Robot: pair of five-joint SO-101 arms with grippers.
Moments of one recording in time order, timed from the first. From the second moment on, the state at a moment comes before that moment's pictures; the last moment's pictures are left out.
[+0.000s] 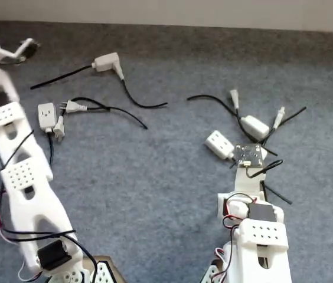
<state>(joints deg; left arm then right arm) -35.6 84.6 -86.9 -15.9 -72.4 1.4 -61.3 83.5 51.7 6.5</state>
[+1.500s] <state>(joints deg) -25.8 61.1 -75.1 100.8 -7.9 1.4 -61.3 85.1 51.7 6.5</state>
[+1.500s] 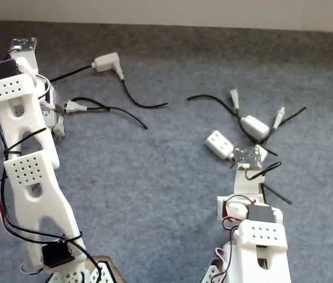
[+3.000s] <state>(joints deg) -14.7 31.0 -88.1 101.5 -23.4 1.4 -61.3 85.2 51.7 6.5</state>
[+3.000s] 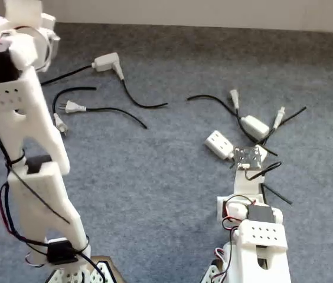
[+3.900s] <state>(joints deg) 18.1 3.0 17.2 78.0 -30.6 1.4 -61.3 85.2 51.7 6.5</state>
